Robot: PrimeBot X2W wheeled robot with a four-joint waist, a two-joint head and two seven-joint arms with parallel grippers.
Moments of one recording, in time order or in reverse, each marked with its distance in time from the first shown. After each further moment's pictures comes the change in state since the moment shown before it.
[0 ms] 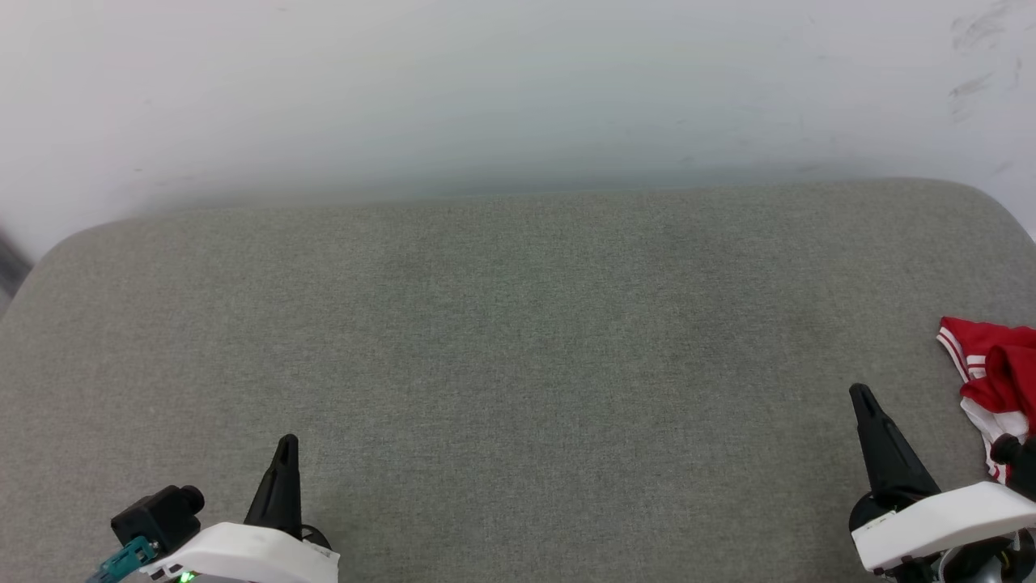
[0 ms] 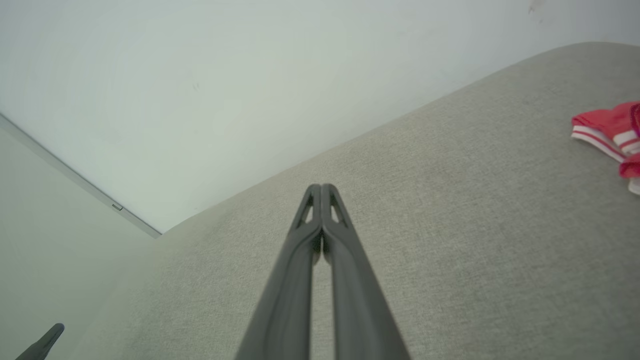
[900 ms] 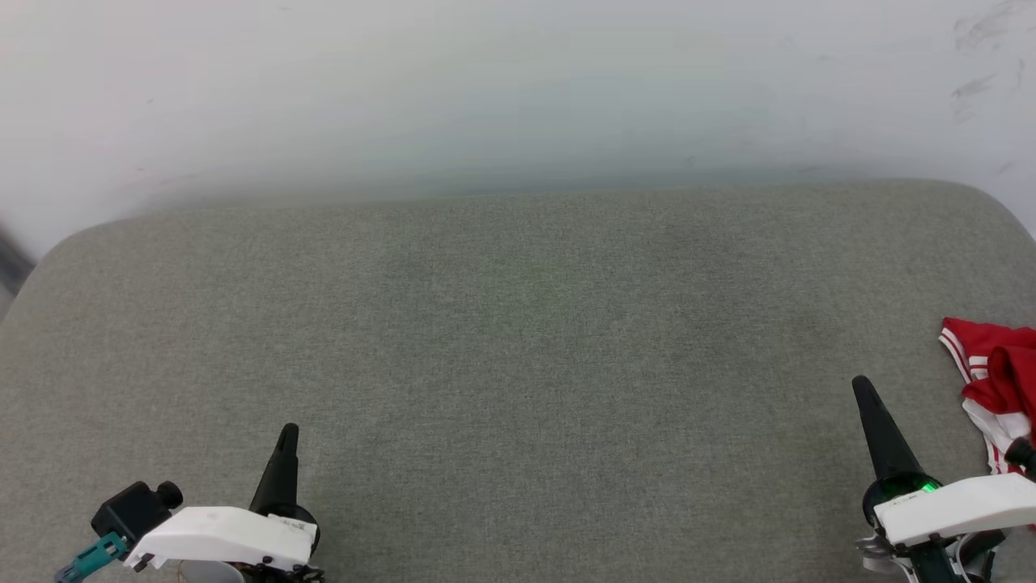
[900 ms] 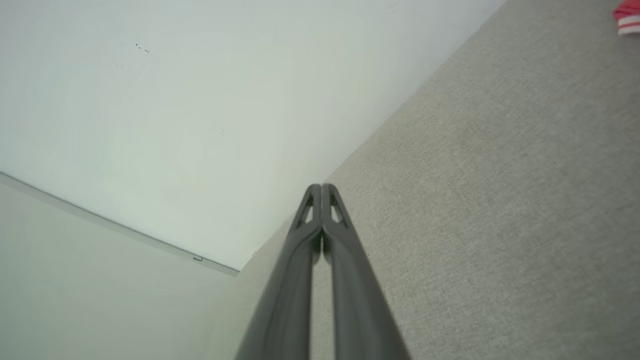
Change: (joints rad) left arm -0.048 -0.030 0.060 0.040 -0.339 -0.043 0.089; right arm -0.049 0.017 -0.023 0.086 0.358 0.000 0.019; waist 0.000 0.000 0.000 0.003
